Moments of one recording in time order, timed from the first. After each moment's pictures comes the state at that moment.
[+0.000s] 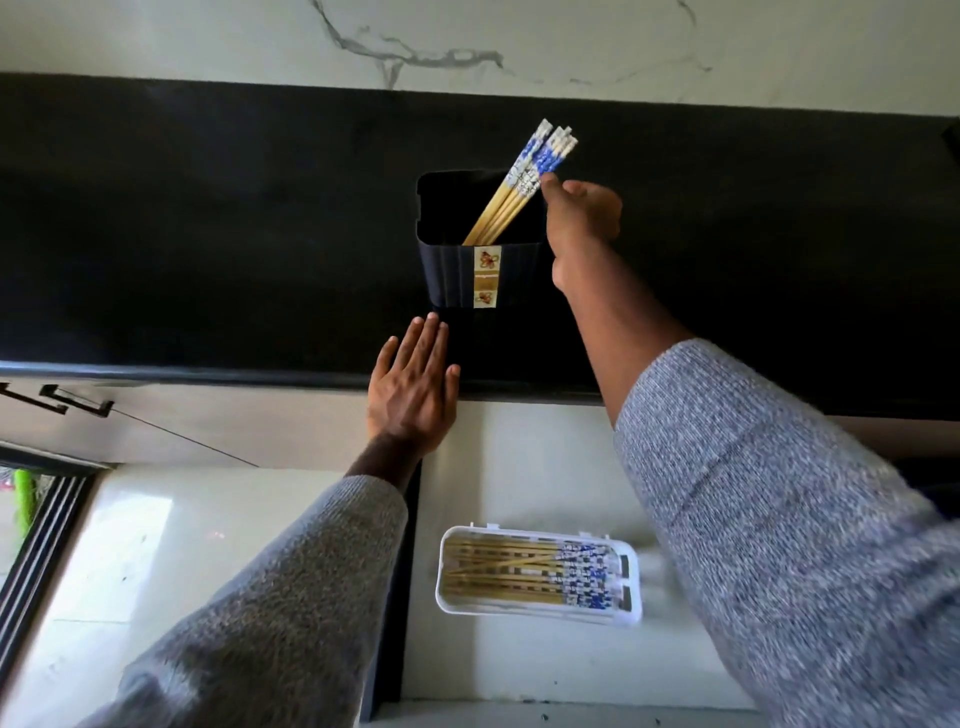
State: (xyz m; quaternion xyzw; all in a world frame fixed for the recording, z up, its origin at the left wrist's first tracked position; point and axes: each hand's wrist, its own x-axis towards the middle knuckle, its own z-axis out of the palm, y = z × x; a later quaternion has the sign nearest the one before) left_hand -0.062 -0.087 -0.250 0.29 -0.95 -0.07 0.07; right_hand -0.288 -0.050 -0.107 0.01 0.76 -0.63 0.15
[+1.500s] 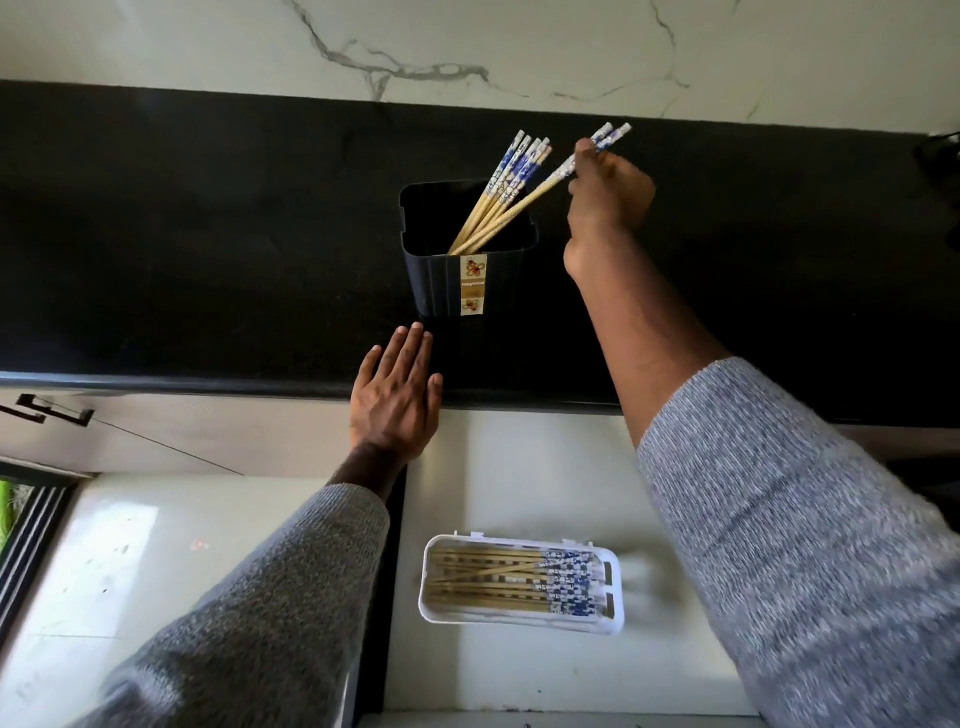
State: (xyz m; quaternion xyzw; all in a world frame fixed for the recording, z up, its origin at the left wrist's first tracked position) left_hand -0.061 -0.087 -0.250 0.28 -0.96 -0.06 0.07; right_hand -0.301 -0.029 -0.071 0.03 0.70 -0.71 0.10
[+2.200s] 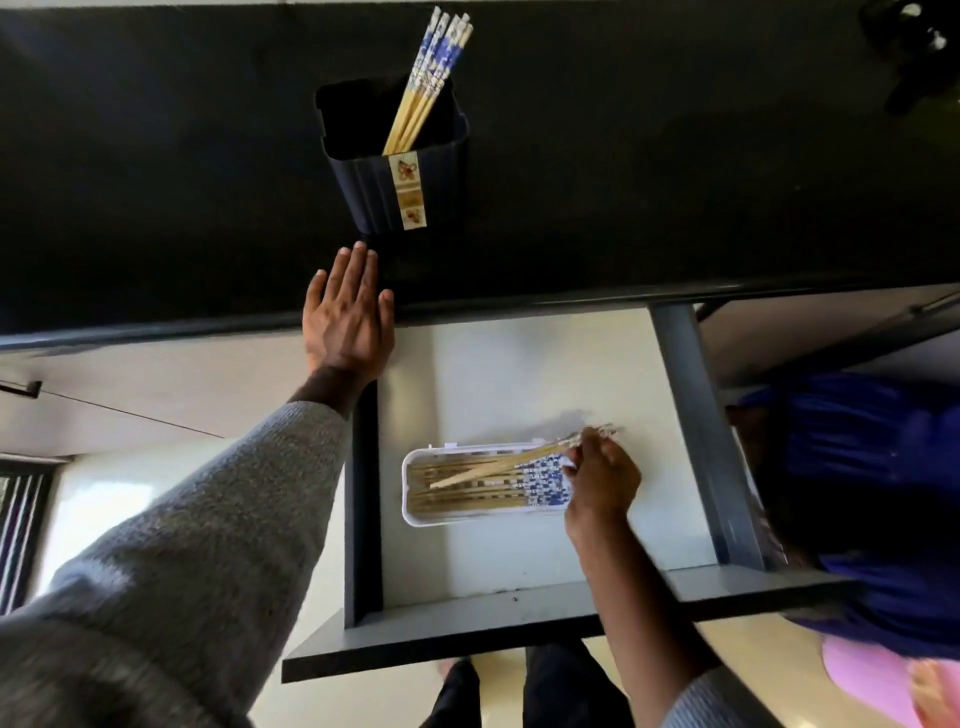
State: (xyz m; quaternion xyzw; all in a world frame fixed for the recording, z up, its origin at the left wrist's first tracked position) left_hand -0.062 -0.083 -0.248 0.29 -0.95 -0.06 0.08; right_hand -0.092 0.222 -0.268 0.33 0.63 -0.69 0.14
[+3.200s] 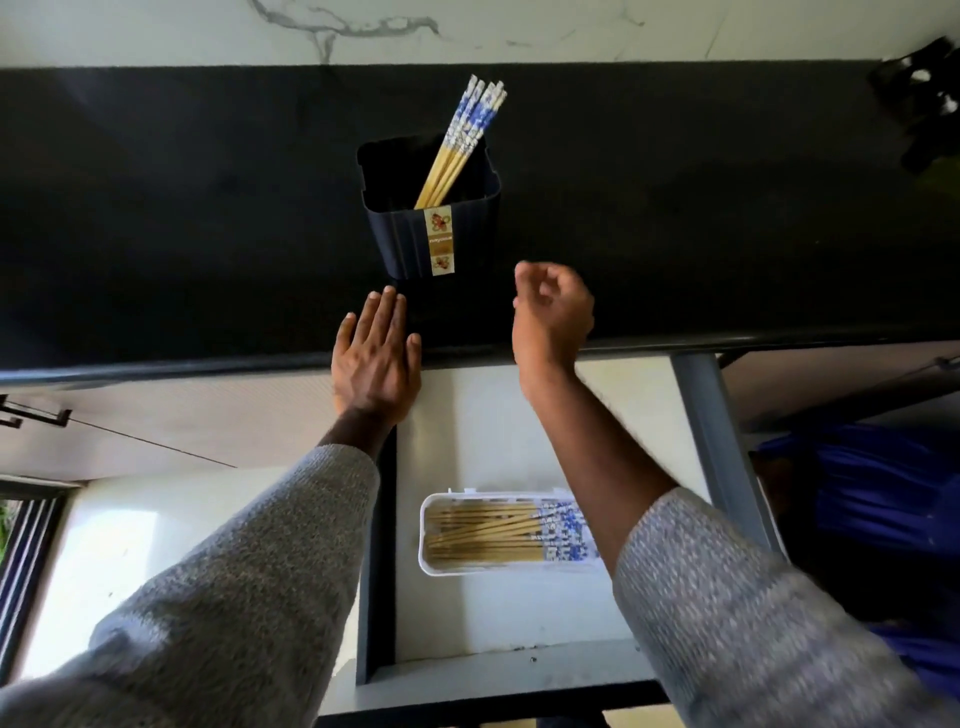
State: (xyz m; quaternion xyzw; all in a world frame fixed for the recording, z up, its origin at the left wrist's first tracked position) left_hand -0.061 -0.085 -0.252 0.28 -0.95 -0.07 0.09; right_hand -0.186 0.050 -0.166 0.01 0.75 -0.66 0.05
